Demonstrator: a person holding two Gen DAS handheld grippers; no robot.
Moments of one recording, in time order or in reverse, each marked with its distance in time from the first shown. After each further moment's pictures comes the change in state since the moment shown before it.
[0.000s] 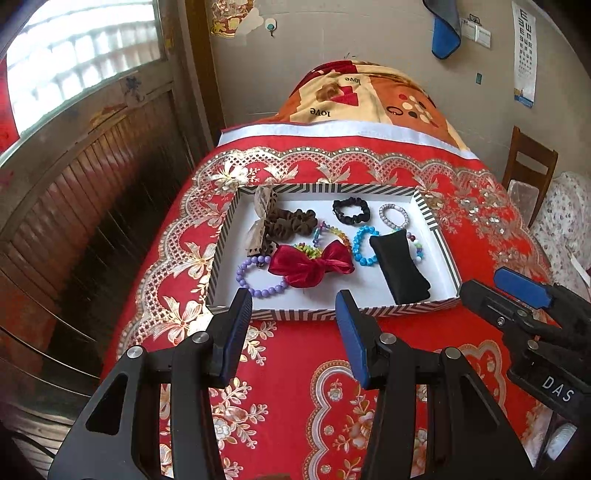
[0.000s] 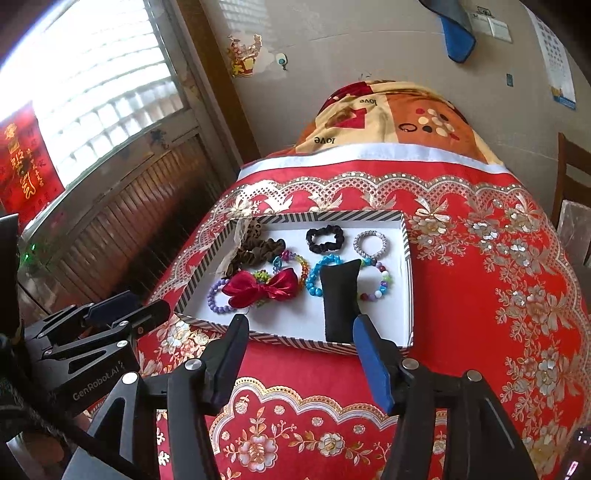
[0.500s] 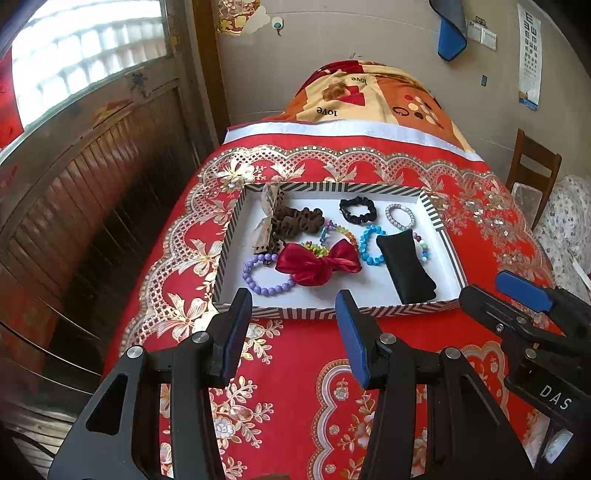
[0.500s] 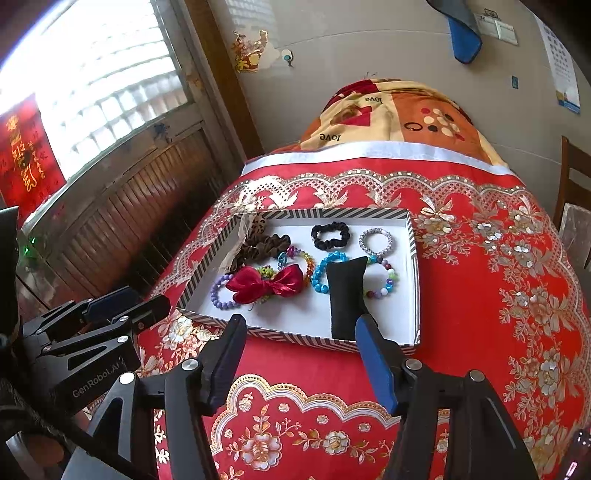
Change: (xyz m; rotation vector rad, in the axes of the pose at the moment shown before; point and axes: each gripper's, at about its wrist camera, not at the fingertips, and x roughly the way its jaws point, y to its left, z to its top) left arm 0.002 0.008 -0.001 -0.016 0.005 0.007; right arm 0.004 0.009 -0.001 -0.014 0.013 -0.002
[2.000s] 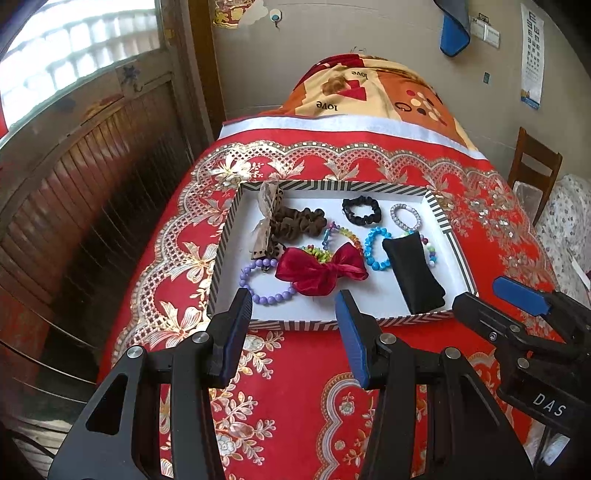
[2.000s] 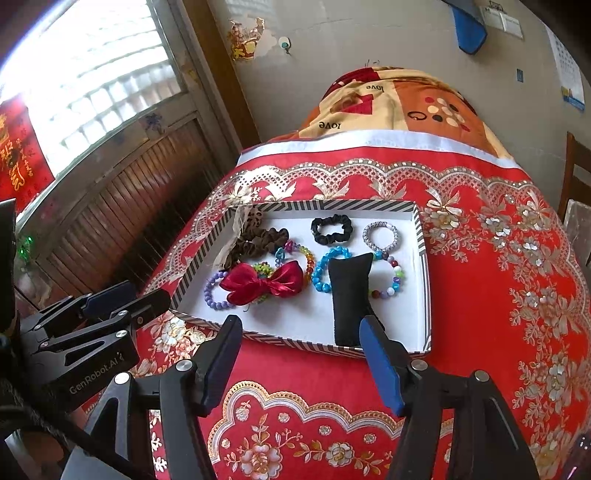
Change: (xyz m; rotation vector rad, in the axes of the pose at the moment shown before) left arm 0.023 0.005 0.009 0.007 0.013 -0.021; right arm 0.026 -0.002 0.007 0.008 0.041 -0.009
